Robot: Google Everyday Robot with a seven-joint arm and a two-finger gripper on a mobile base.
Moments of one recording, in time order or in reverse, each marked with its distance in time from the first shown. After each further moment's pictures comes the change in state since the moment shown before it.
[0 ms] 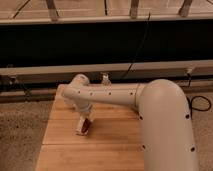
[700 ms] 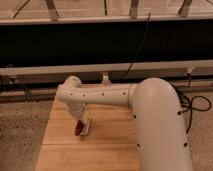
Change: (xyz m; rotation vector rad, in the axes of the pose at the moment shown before) arm -0.031 -0.036 -0.002 0.034 -0.013 -0.094
